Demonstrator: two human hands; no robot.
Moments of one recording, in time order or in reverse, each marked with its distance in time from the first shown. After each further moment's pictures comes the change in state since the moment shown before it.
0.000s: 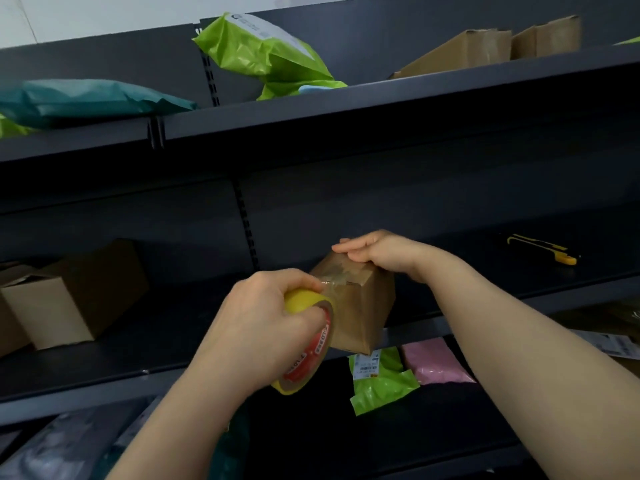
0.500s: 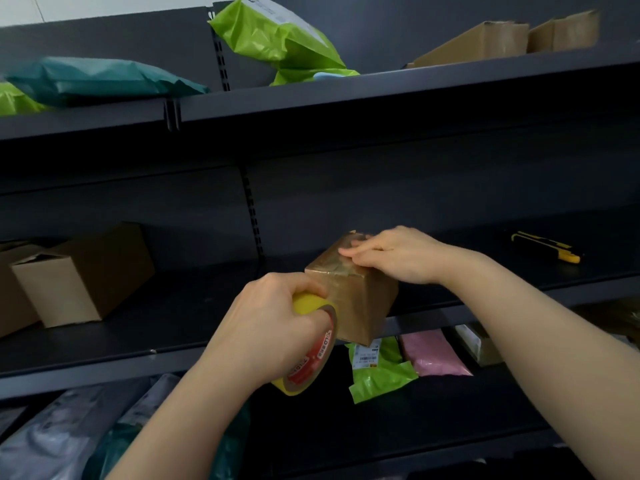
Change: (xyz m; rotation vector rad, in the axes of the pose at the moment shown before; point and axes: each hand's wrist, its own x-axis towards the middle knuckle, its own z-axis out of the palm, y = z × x) left_hand -0.005 -0.014 0.007 0.037 -0.063 -0.041; right_hand -0.044 -0.021 0.003 -0.586 0.031 -0.128
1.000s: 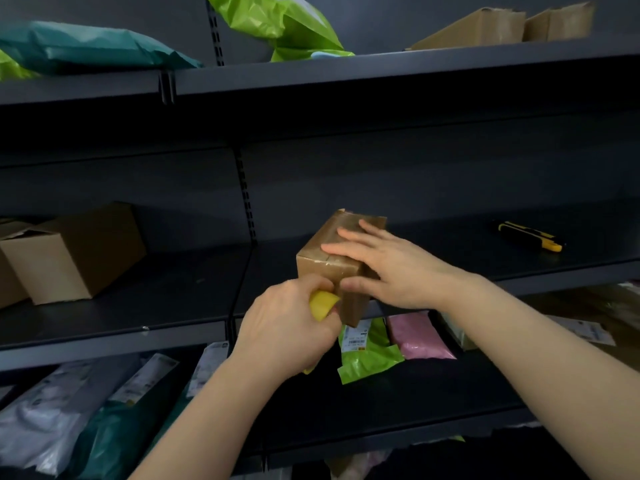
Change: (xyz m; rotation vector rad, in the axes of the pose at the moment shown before) left_hand 0.001 -0.016 0.046 0.169 0.077 0.086; right_hand -0.035 -0.002 0.028 -0.213 0.034 -0.186
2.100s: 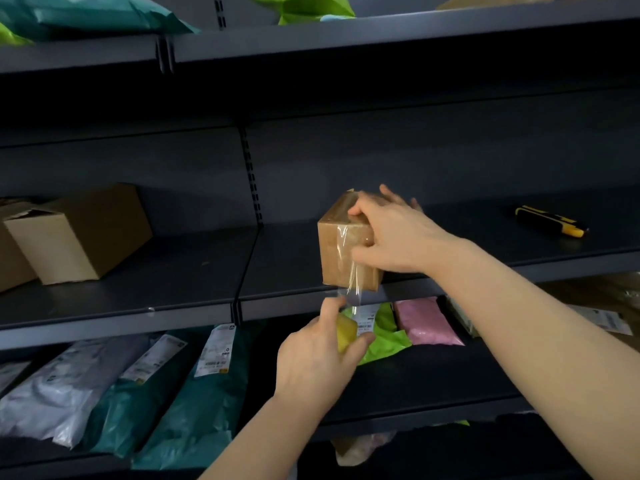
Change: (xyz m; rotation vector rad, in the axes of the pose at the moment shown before) left_hand -0.025 -0.029 0.087 0.052 0.109 0.036; right_hand 0.035 0.013 0.011 0.071 0.152 0.184
